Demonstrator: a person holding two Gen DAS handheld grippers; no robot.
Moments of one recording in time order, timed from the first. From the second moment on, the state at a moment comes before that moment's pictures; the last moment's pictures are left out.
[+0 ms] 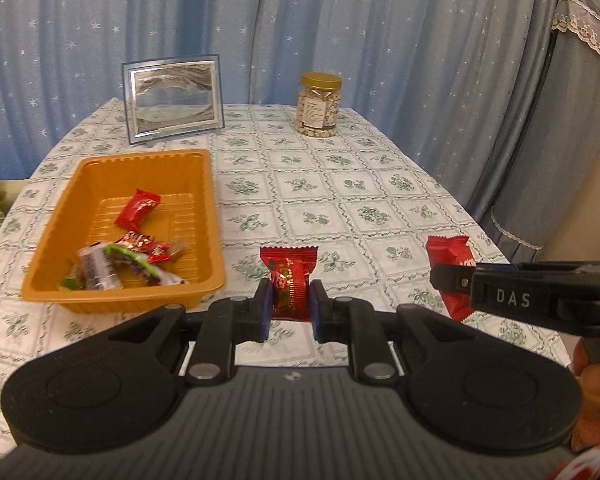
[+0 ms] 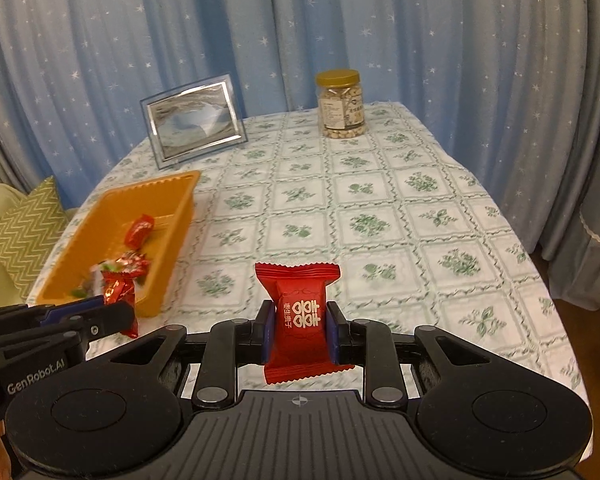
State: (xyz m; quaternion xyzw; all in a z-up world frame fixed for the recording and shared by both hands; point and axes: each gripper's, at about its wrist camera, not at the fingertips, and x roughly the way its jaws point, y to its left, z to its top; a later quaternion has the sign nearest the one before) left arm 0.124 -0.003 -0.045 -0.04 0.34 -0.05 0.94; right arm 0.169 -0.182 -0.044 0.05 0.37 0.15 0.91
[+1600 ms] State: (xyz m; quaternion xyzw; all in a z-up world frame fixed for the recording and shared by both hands) left arm 0.095 0.114 -0.030 -0.07 0.33 0.05 0.94; right arm 0.163 -0.049 -0.033 0.00 0.36 0.25 0.90
